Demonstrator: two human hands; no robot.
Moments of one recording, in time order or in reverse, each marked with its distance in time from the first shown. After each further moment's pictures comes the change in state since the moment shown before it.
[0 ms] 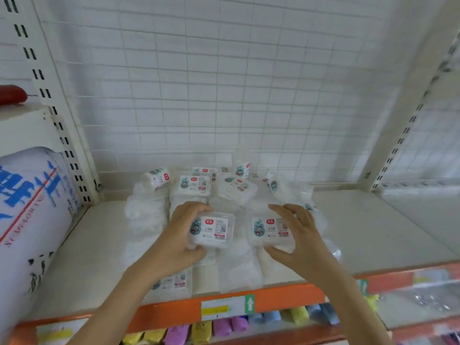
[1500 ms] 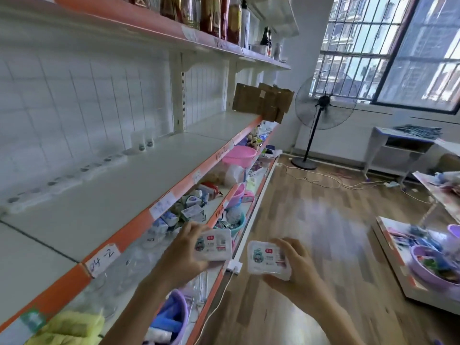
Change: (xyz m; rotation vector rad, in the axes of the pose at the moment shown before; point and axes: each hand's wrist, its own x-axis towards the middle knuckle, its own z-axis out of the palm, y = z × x) left_hand 0.164 0.404 0.572 -0.275 -0.653 0.517; right_hand -0.439 0.271 -0.363 -0.391 0.369 1.063
